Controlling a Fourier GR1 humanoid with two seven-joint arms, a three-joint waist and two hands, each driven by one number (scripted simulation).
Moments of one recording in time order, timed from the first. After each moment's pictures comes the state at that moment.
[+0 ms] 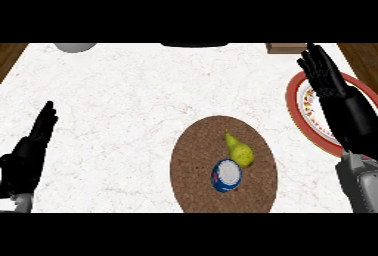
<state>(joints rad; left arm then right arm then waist) 0.02 0.51 -0.14 -1.59 0.10 0.31 0.05 -0.30 -0.33 0.03 -1.69 -0.11 0.09 -0.07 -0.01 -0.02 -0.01</state>
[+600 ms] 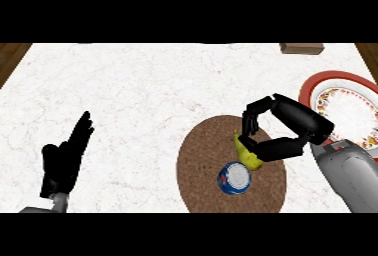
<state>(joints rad) 0.00 0.37 -0.22 -1.53 0.15 0.30 0.15 -0.46 -0.44 0.32 -1.53 0.04 0.40 -0.05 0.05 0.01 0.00</state>
